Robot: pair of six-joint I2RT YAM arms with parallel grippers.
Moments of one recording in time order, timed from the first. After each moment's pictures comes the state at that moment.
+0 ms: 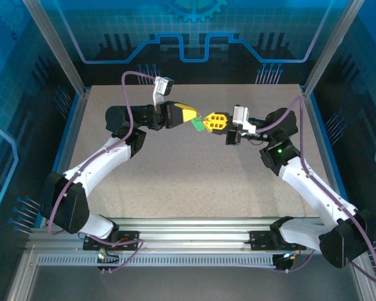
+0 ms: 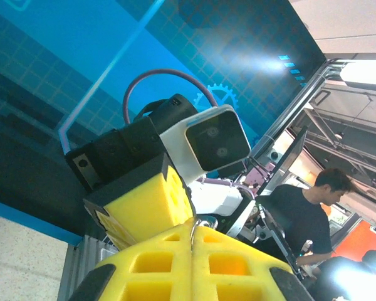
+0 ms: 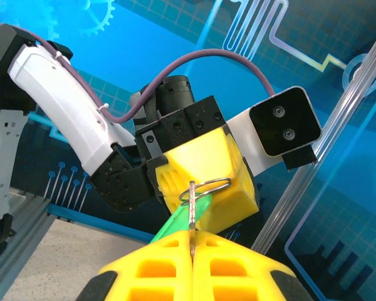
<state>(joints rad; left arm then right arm) -0.41 1.46 1.13 1.12 1.15 -1.42 0.45 1.15 1.00 0.48 -0.98 -0.19</state>
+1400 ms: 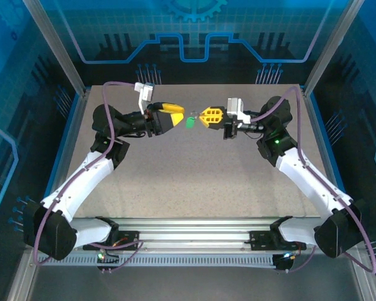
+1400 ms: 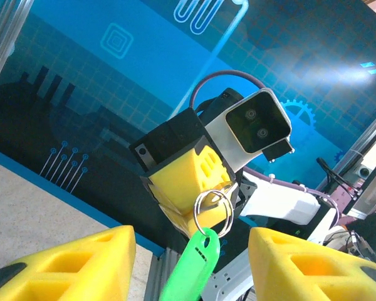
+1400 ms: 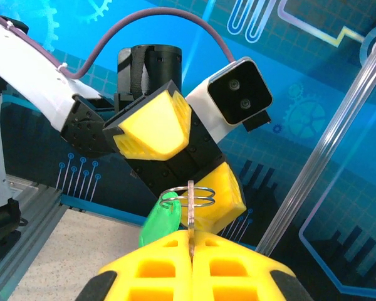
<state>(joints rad) -0.34 1.23 1.02 0.61 1.01 -0.94 0.42 1.25 1.11 0.39 -1.03 -0.19</state>
